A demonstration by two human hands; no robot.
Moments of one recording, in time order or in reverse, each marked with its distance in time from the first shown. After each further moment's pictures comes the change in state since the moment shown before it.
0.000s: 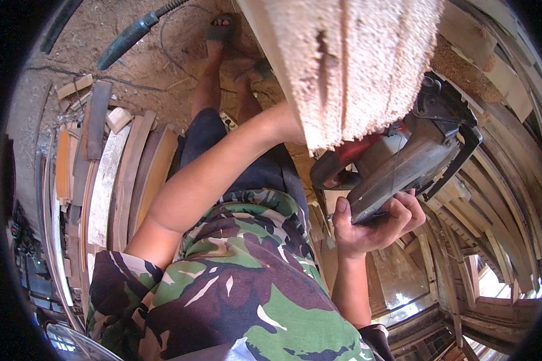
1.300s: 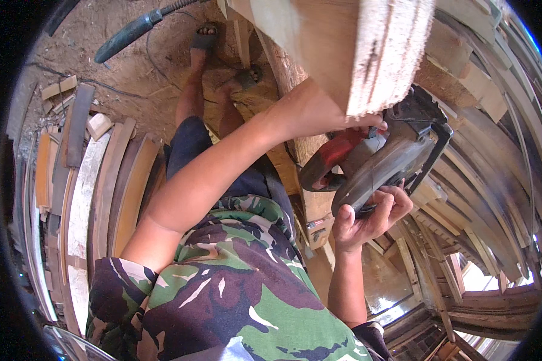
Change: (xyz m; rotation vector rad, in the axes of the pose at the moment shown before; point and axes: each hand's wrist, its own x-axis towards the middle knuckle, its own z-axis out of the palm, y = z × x) left_hand 0.029 -0.002 0.003 0.574 0.165 0.449; right_hand 0.014 0.013 -0.007 -0.058 -0.051 -0.173
